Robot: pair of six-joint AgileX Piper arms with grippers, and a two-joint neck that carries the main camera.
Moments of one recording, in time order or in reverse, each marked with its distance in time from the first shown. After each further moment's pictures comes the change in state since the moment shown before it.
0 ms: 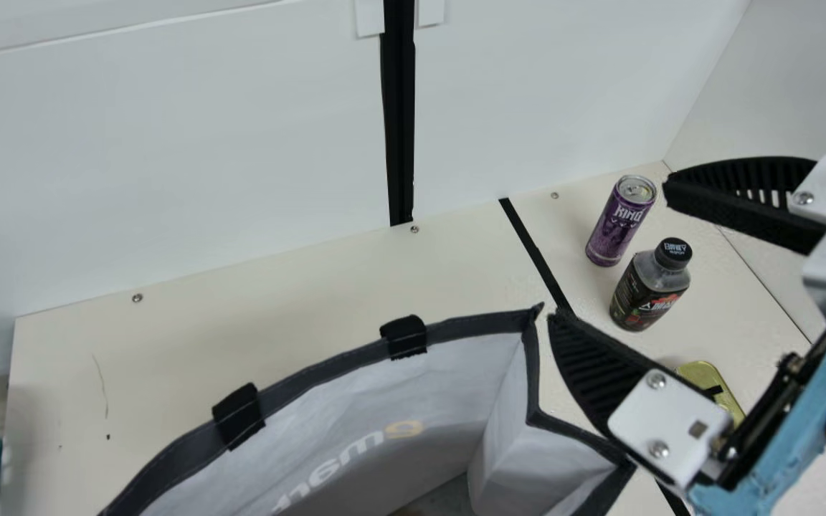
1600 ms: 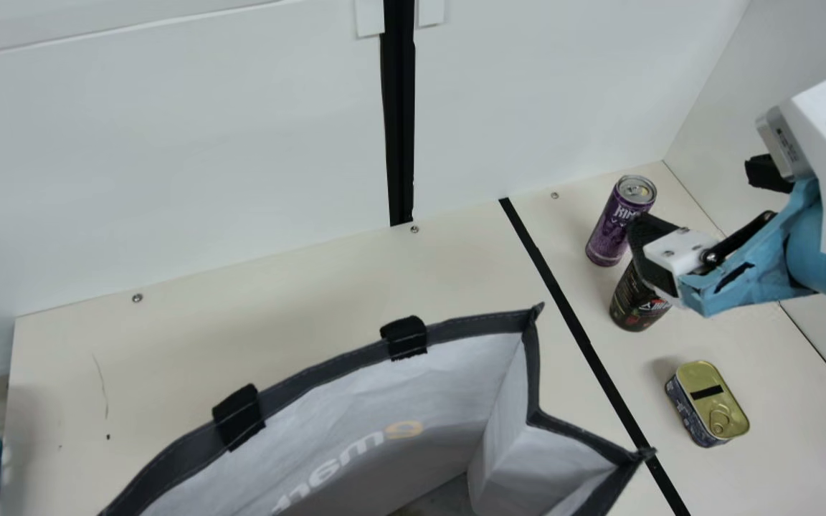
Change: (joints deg) left arm 0.0 0.0 0.0 0.0 0.0 0.0; right arm -46.0 9.5 6.9 18.6 -0.1 -16.8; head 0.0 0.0
